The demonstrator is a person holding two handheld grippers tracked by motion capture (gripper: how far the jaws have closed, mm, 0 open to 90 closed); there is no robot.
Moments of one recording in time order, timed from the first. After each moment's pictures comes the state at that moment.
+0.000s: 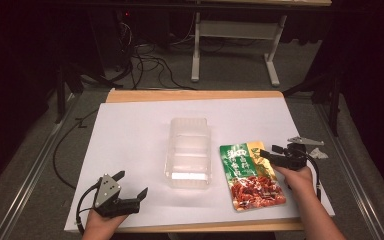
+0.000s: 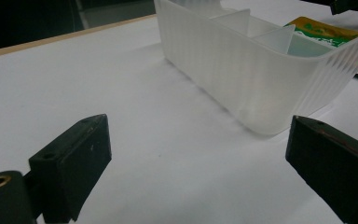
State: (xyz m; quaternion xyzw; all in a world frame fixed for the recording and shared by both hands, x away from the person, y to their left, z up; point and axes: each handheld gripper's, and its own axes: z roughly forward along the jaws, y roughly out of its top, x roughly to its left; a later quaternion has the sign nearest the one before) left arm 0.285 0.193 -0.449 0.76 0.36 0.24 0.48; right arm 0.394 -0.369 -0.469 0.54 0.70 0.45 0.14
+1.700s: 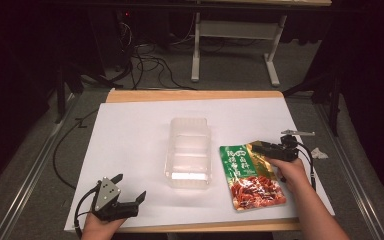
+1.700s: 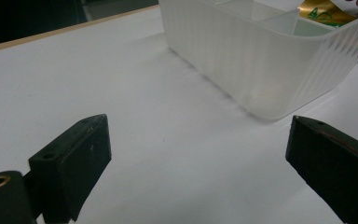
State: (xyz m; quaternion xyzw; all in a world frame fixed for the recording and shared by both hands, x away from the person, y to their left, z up) left arm 0.280 0.194 -0.452 0.77 0.36 0.25 0.47; right arm 0.425 -0.362 -0.475 0.51 0.70 0.50 0.04
